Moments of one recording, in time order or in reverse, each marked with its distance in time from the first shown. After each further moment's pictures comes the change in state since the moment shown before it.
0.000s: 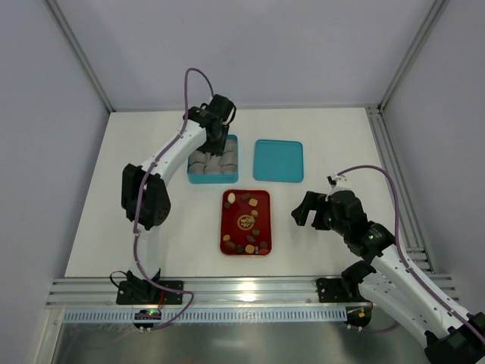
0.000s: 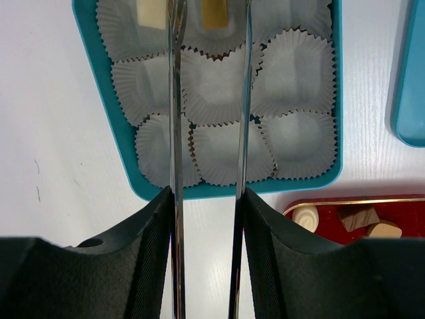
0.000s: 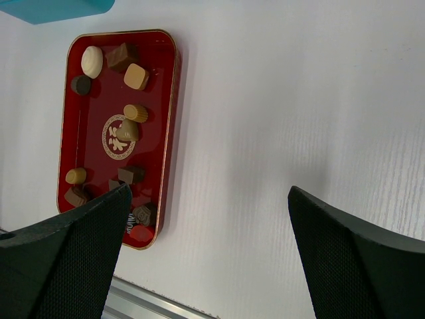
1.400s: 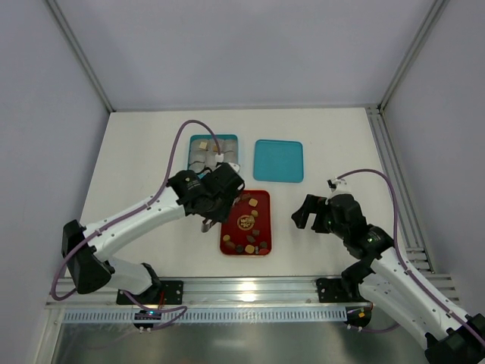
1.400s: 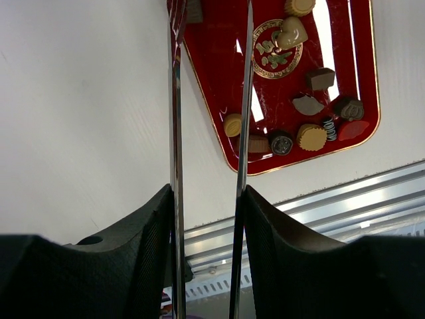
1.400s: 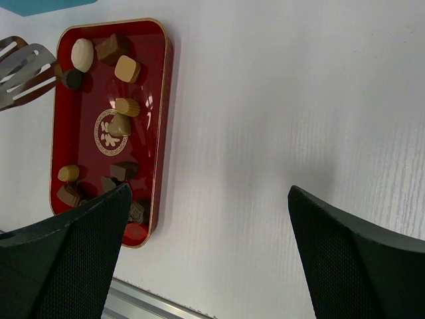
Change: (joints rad) left arm -0.460 -0.668 -0.636 -0.075 0.025 -0.319; right arm 0.000 -0.024 -0.050 0.013 -0.002 0.019
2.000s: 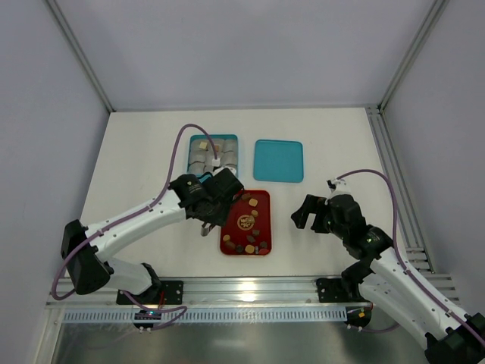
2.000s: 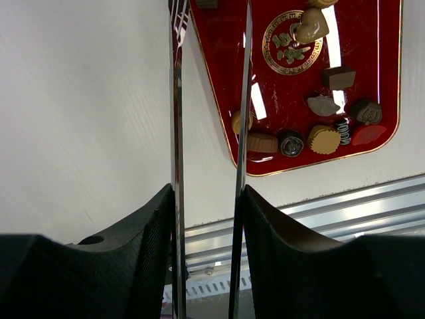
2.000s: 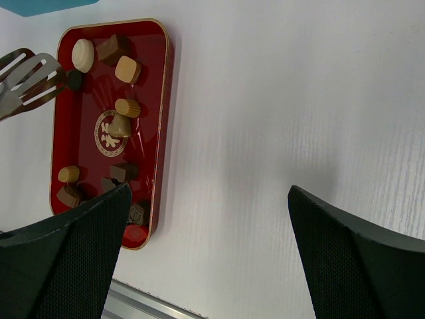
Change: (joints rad) left arm -0.006 -0.011 -0.072 0.012 -0.032 -0.072; right arm 0.000 0.000 -0.015 0.026 -0.003 0.003
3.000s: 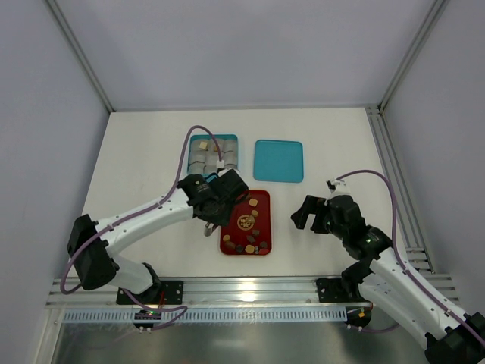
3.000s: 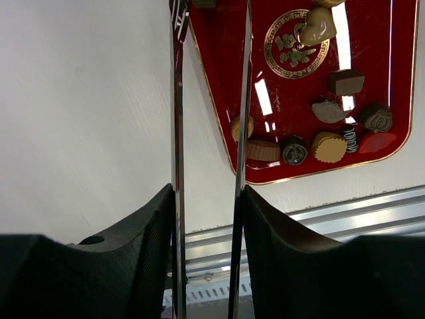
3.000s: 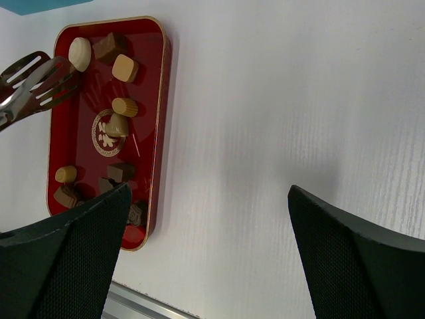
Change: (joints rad) left arm -0.001 0.051 -0.012 0.028 -0.001 0.001; right arm 0.000 0.000 -0.015 0.014 -0.001 0.001
